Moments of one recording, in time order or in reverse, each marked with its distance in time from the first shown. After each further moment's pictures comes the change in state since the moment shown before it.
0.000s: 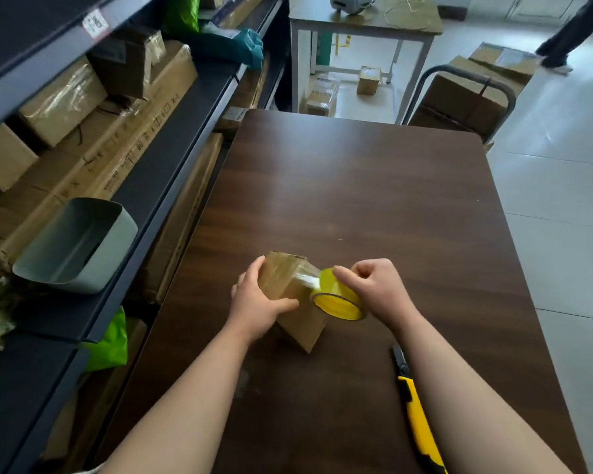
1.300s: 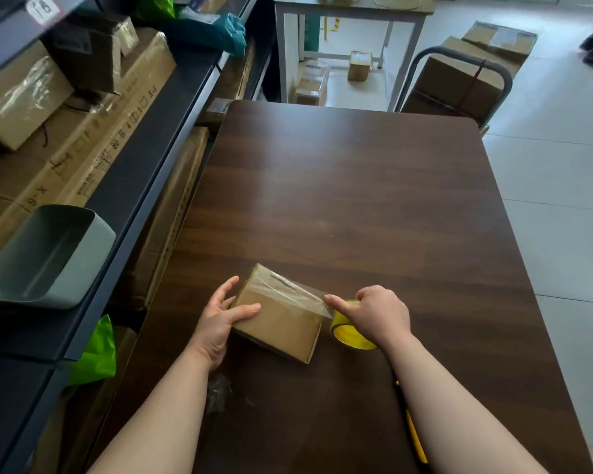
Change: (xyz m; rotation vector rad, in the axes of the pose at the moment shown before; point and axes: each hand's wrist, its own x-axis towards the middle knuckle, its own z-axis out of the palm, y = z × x) left_hand 0.017 -0.042 -0.009 -0.682 -0.195 -0.241; right_hand 0.000 0.044 0.013 -0.611 -0.002 0.234
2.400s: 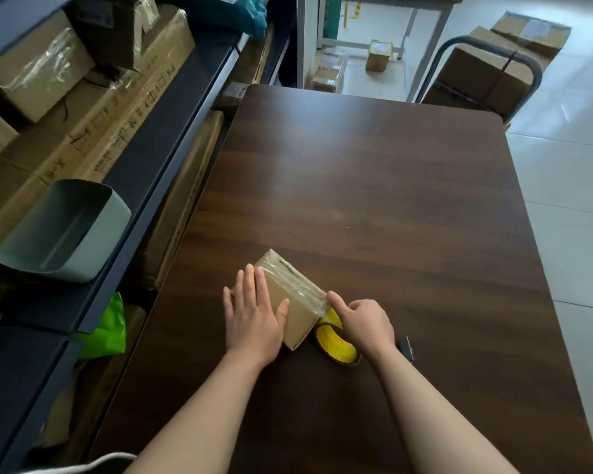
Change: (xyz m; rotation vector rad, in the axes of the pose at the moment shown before) left_hand -0.012 -0.034 0.037 1.482 0.324 0.279; right_hand -0.022 -0.020 0.040 0.242 -0.149 0.178
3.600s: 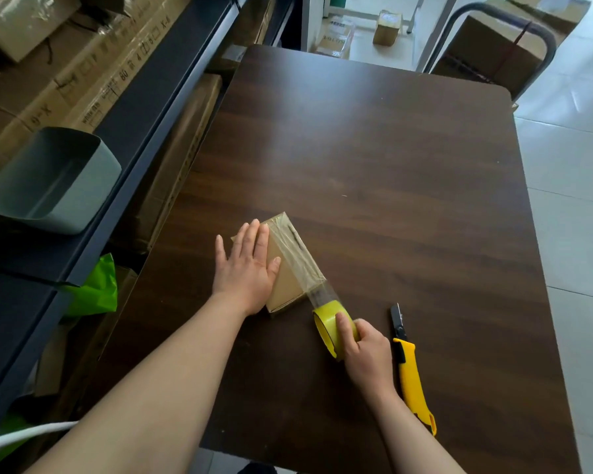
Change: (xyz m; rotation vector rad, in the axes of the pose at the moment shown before) left_hand 0.013 -0.006 -0.002 0.150 -0.062 0.134; right_hand -0.066 0.079 0.040 0.253 0.133 -0.132
